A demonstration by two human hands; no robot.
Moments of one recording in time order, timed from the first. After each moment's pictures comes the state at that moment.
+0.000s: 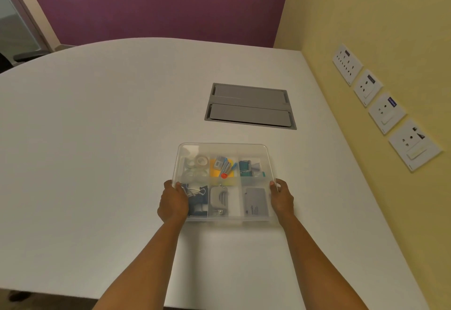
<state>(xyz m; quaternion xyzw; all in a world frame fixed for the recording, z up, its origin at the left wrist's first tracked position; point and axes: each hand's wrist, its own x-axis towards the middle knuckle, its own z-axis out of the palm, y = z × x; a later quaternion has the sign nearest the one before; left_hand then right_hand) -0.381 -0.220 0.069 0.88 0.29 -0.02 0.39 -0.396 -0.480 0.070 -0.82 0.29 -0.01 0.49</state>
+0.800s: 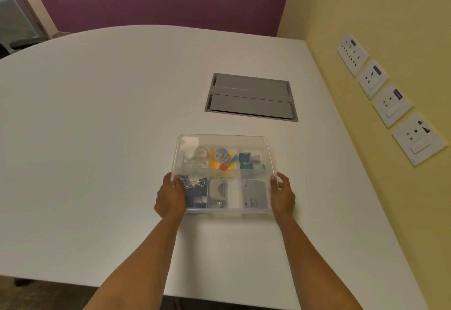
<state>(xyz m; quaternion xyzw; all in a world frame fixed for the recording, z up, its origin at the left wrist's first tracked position) -0.393 -0.218 0.065 0.87 0.29 0.00 0.40 -0.408 -0.474 0.061 -0.81 0.32 -0.08 0.49</state>
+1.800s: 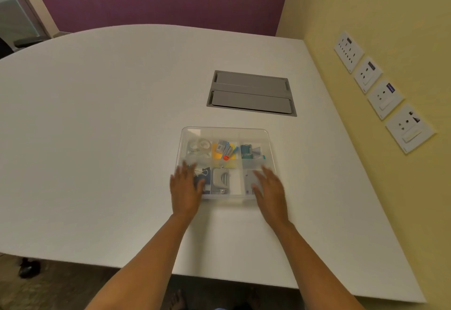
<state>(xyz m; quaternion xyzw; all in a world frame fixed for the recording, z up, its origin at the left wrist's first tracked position) -0.425 -0.224 0.058 0.95 0.04 0.03 0.31 -0.455 -0.450 0.067 -0.96 0.03 -0.09 0.26</state>
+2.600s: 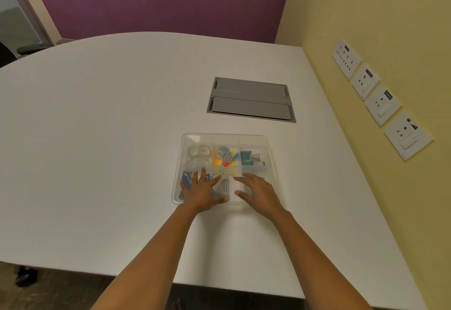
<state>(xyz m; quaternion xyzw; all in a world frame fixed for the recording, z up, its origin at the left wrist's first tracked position) -0.401 -0.247 0.070 0.97 -0.07 -0.19 0.16 -0.429 -0.437 0.094 -0.97 -0.05 0.08 0.21</state>
